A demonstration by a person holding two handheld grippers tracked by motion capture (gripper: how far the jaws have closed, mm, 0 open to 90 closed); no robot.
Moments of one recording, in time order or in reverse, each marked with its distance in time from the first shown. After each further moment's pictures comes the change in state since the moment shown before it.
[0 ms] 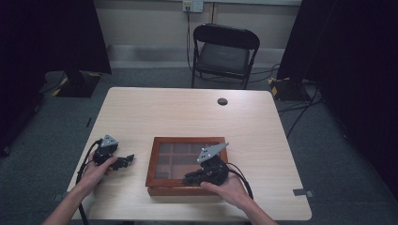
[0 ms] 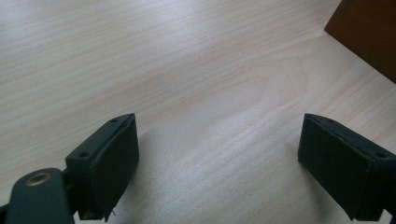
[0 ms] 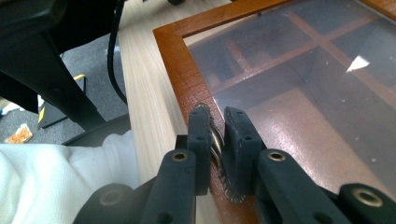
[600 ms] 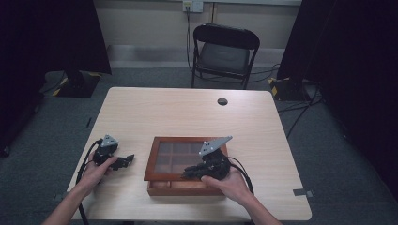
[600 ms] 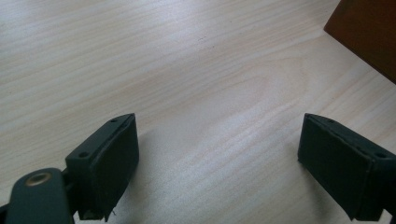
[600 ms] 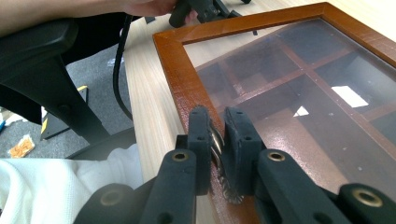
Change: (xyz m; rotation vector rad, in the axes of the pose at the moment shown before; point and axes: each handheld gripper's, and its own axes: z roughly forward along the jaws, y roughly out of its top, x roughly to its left) left arm 0.000 0.000 0.000 0.000 0.001 -0.001; right arm 0.000 0.016 -0.015 -0.040 -0.001 0.008
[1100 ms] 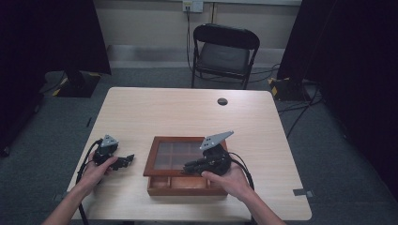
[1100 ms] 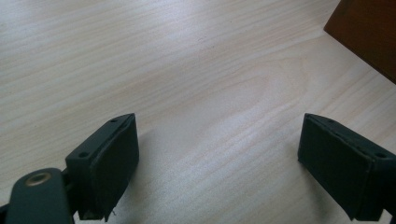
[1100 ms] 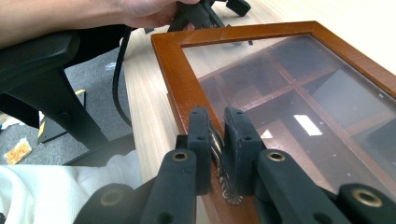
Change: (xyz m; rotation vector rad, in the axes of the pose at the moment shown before) left arm 0.000 0.000 0.000 -0.002 0.000 -0.001; right arm 0.000 0.014 -0.009 -0.013 -0.013 -0.008
